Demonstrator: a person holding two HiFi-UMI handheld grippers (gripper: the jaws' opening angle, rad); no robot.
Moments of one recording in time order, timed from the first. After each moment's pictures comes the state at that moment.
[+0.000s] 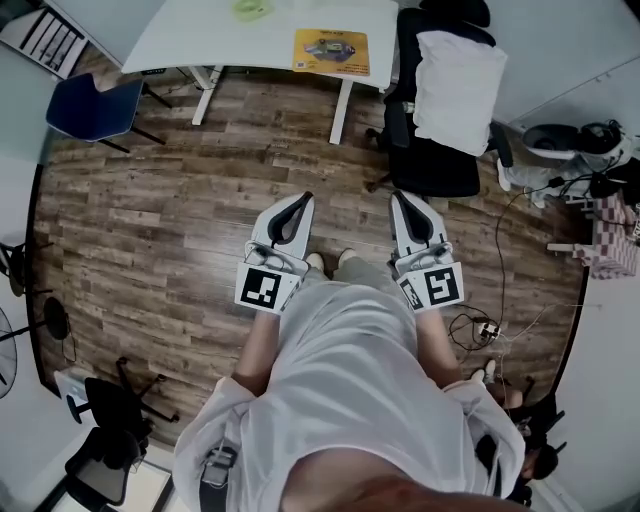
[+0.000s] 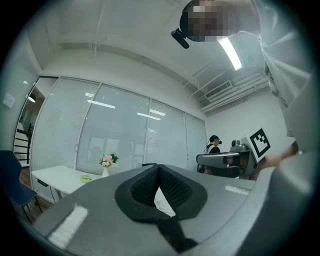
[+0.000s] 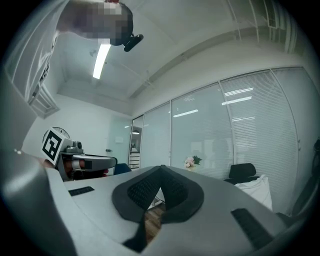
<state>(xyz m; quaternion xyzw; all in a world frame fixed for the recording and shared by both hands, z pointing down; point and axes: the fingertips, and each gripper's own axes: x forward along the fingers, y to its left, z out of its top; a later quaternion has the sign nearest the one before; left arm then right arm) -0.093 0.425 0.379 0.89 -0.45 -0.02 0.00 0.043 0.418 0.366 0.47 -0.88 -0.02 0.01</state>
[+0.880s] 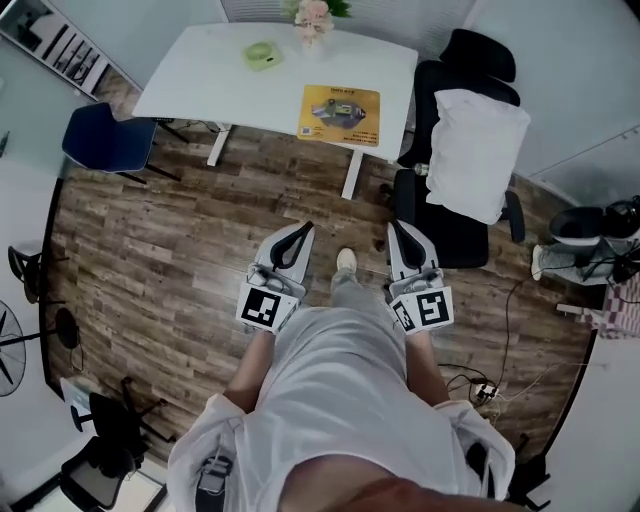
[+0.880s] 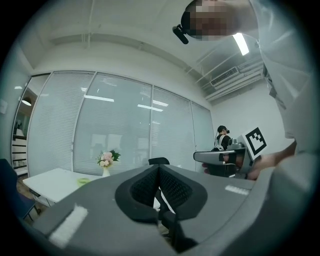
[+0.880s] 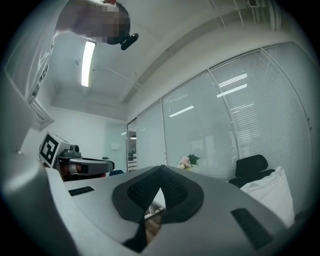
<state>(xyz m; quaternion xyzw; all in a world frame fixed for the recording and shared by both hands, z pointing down) -0.054 0.235 0.397 0.88 -0.47 0.02 0.00 0.083 0.216 0.395 0.45 -0.89 0.02 -0.03</state>
